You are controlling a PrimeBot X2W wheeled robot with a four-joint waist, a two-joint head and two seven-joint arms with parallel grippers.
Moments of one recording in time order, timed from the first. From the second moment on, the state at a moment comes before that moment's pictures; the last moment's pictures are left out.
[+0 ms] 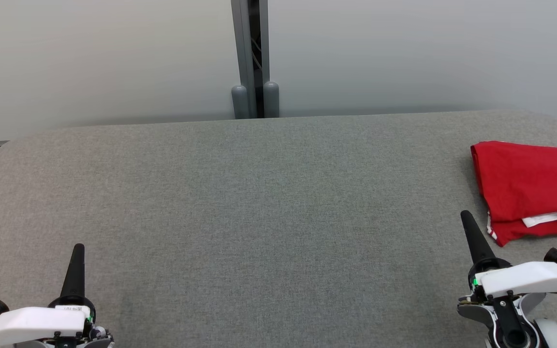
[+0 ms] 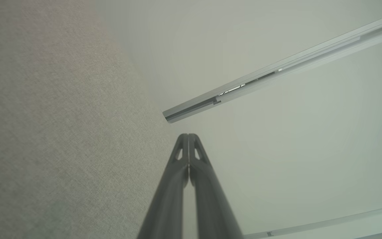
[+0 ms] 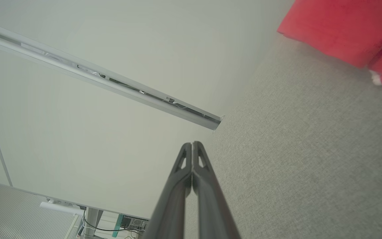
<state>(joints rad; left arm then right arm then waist) -0.01 0.12 0.09 0.18 -1.29 -0.03 0.01 -0.18 -0.04 0.03 0.33 1.21 0.13 0.00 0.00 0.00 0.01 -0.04</state>
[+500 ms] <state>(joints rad) -0.03 0.10 0.12 0.19 -1.40 -0.06 0.05 -0.18 -0.04 0.02 0.33 1.34 0.13 0.02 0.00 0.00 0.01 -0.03</state>
